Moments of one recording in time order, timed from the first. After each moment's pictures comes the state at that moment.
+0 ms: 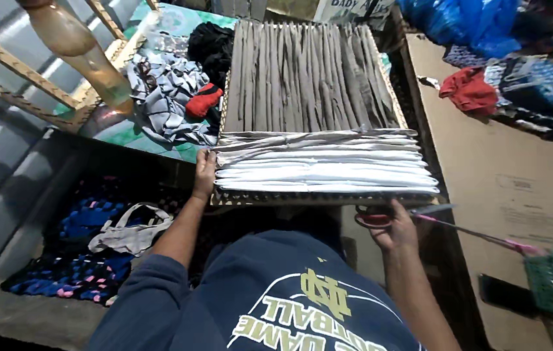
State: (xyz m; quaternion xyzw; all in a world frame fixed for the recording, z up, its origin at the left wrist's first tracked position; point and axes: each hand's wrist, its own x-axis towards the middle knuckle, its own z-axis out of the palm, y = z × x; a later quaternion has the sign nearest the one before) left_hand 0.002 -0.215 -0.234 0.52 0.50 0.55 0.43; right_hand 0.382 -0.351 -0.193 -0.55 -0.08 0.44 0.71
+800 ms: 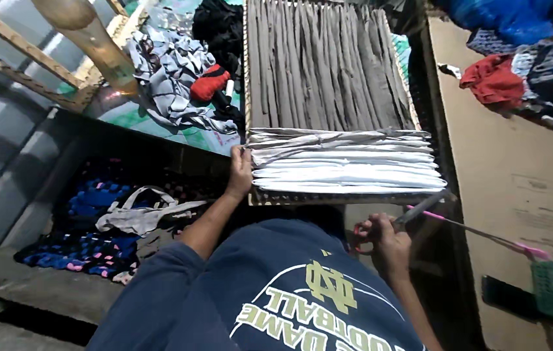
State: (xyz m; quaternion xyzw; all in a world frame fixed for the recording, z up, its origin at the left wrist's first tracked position) left_hand 0.061 -0.245 -0.234 0.52 0.49 0.53 0.45; right_hand 0.365 -0.408 -0.223 -0.64 -0.34 0.35 0.59
